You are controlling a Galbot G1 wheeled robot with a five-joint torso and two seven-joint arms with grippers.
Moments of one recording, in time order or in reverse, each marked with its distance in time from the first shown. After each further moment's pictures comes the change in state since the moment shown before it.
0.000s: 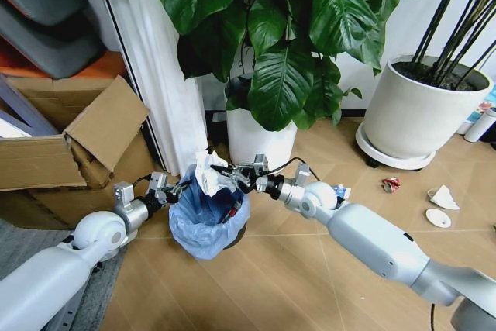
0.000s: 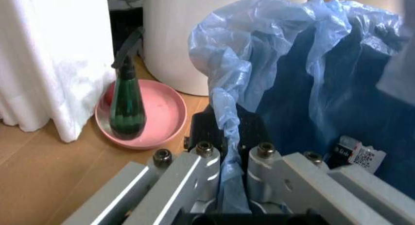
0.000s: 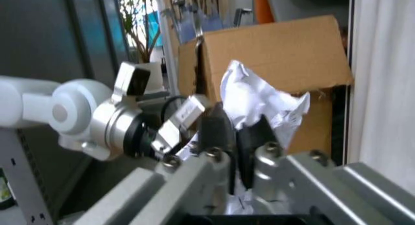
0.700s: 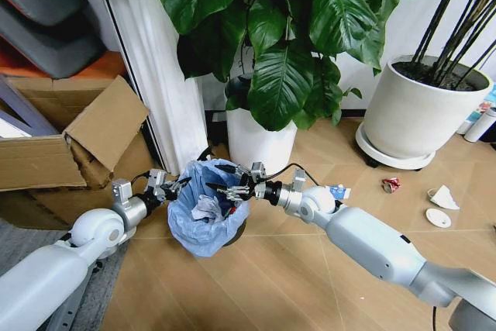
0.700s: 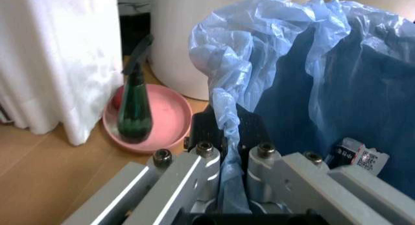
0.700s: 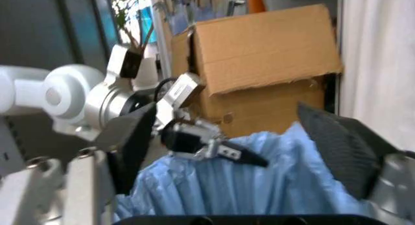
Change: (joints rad) left arm 0.014 0.004 -0.032 0.001 -0.007 0.004 -0.003; right arm -0.027 0.000 0.034 -0.013 -0.013 -0.008 -0.003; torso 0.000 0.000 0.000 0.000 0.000
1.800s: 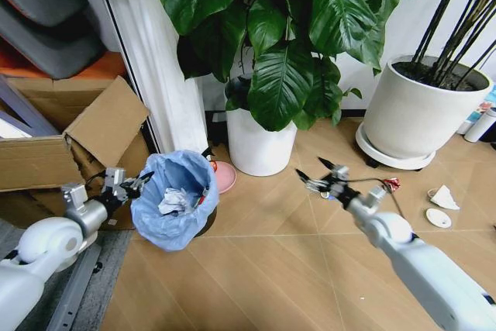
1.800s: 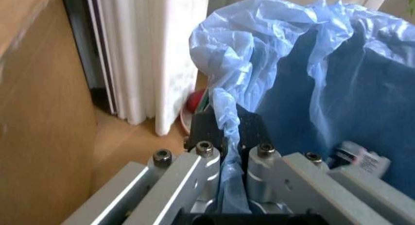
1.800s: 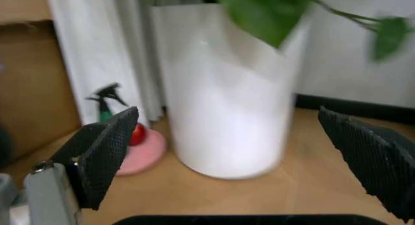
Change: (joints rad) left arm 0.367 0.017 -0.439 -0.093 0.054 -0.001 0.000; right arm -0.553 -0.127 0.708 0.023 -0.262 0.025 0.322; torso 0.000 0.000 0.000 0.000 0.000
